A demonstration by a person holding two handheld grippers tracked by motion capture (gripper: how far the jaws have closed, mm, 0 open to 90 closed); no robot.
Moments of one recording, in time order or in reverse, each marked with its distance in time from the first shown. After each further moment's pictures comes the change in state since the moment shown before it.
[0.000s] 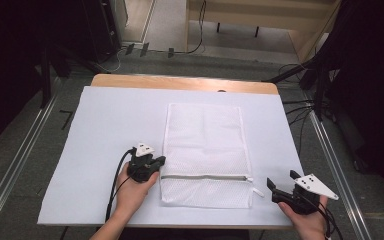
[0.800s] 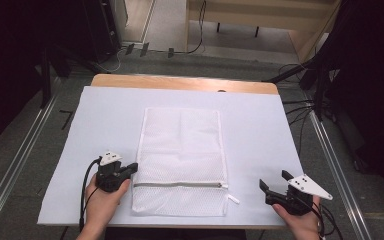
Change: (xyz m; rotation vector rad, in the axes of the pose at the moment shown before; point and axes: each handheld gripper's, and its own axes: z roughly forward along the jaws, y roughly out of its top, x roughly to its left) left arm 0.040 -0.031 -0.057 -0.007 0.058 -0.091; right arm 0.018 0.004 0.001 -0.010 0.077 -0.004
